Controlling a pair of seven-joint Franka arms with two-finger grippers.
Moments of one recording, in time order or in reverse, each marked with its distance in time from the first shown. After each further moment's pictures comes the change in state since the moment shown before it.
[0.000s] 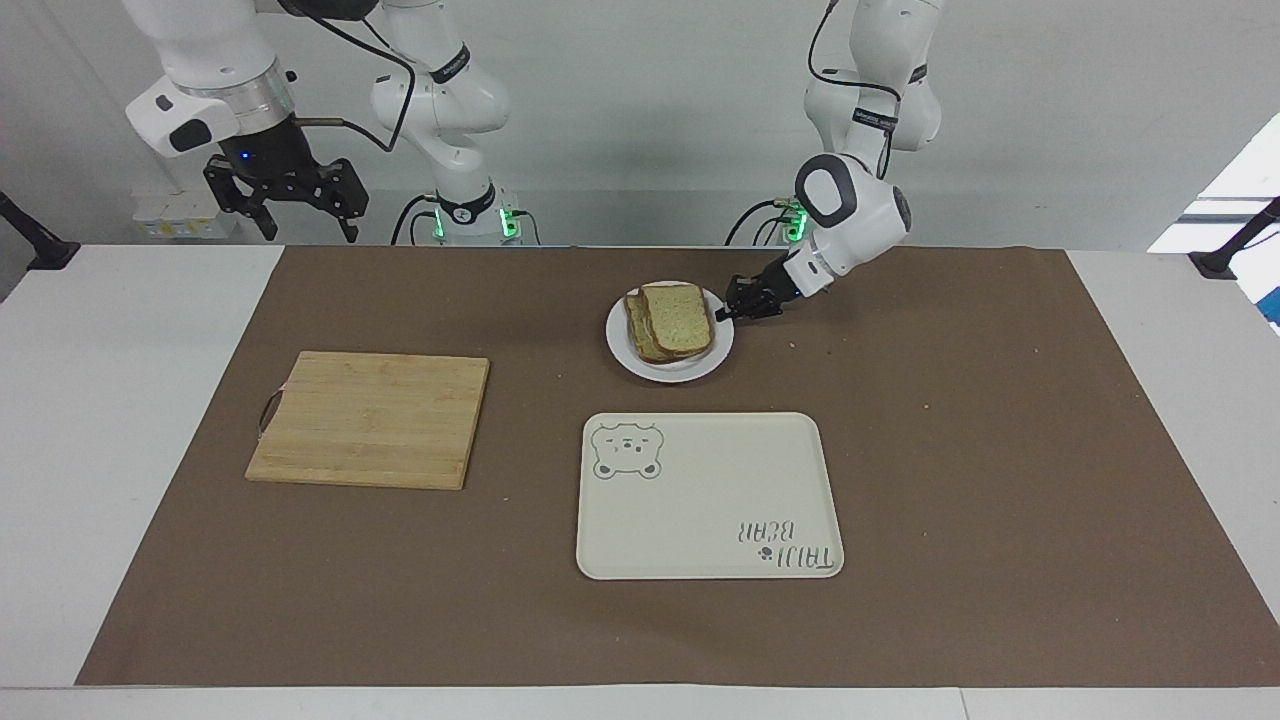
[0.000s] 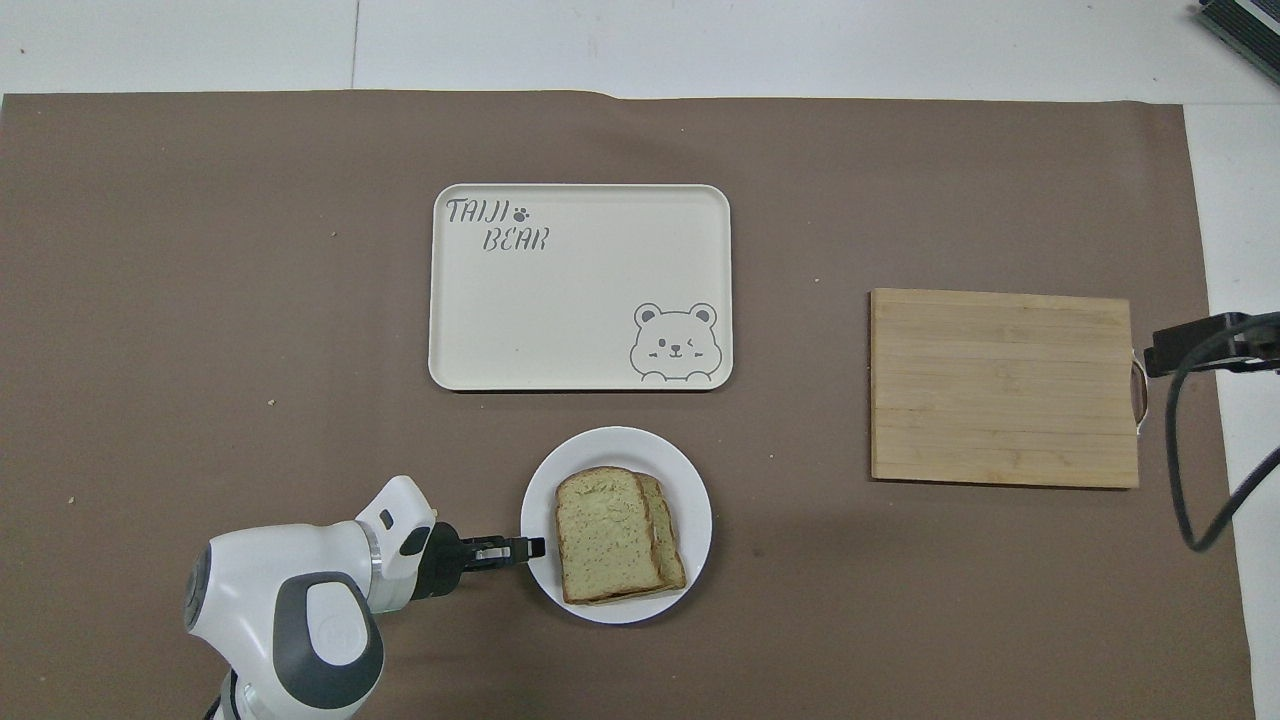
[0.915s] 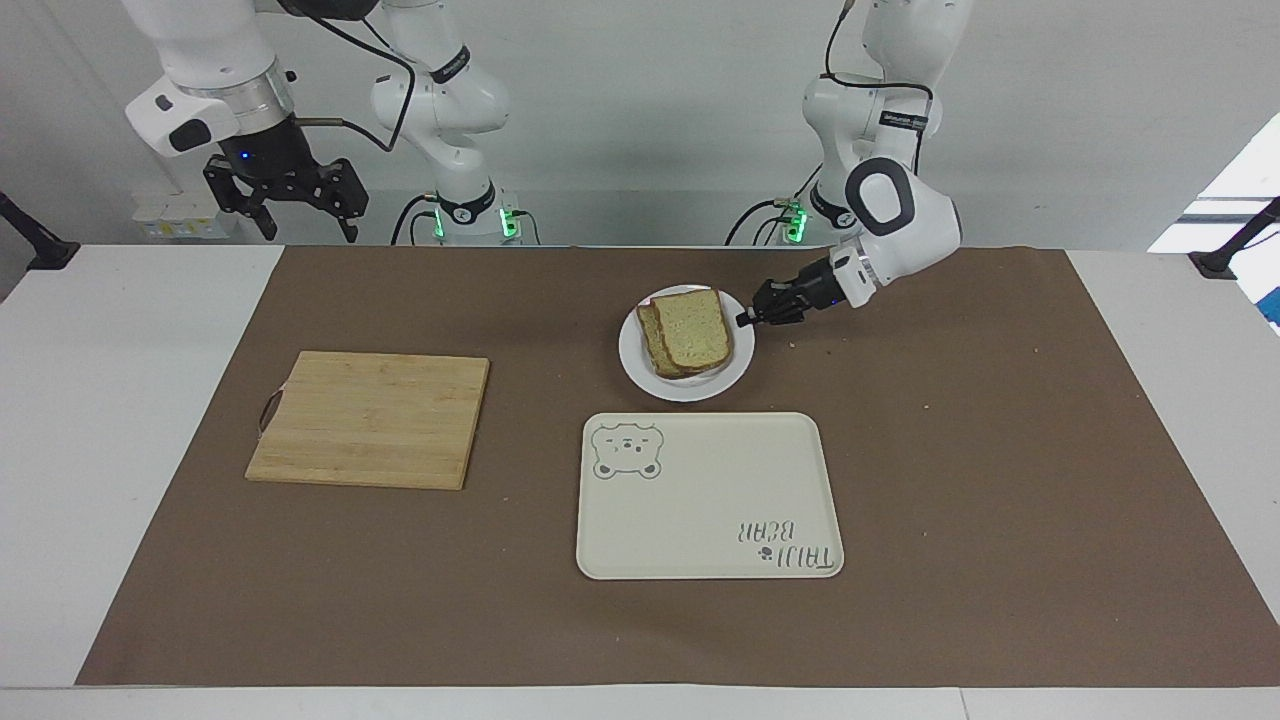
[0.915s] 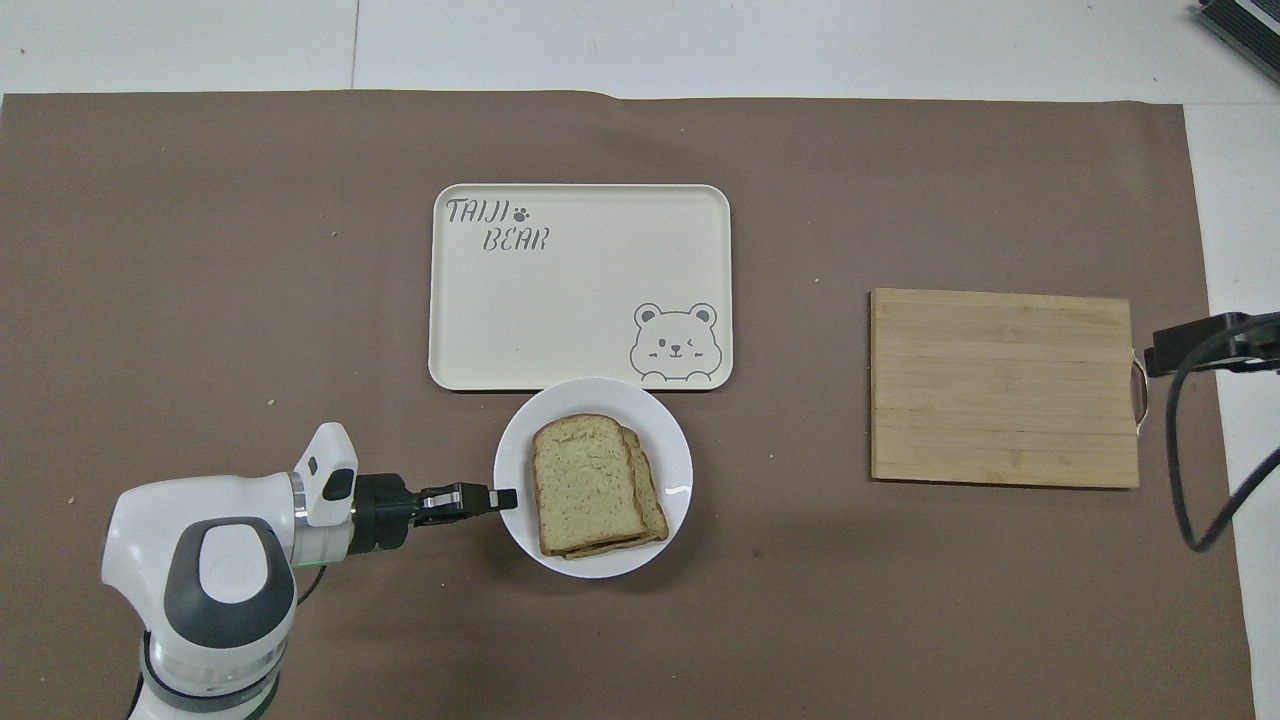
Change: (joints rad) left arm 0.234 0.008 0.025 0.125 -0.007 -0.269 0.007; right arm 0.000 0.000 0.000 0.000 0.000 0.000 0.000
